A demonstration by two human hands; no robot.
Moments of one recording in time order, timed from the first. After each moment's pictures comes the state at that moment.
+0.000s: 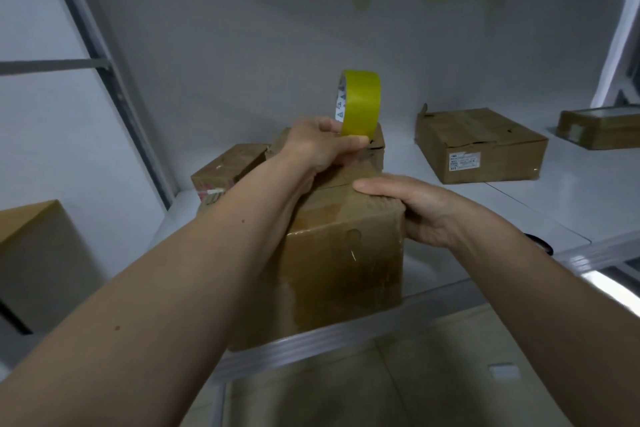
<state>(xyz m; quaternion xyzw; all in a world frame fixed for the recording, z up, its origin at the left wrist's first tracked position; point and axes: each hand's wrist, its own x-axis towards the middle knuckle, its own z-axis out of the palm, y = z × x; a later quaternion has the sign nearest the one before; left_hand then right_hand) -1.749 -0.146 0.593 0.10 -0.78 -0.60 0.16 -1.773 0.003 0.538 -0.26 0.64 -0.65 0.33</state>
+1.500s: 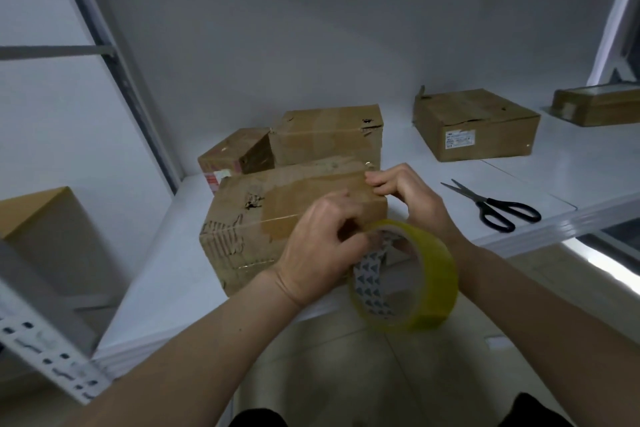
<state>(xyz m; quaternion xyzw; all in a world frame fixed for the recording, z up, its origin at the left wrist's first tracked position) -1.652 -0.130 0.473 -0.27 -0.82 -0.17 0.47 -1.724 0.028 0.478 -0.52 0.72 -0.40 -0.22</state>
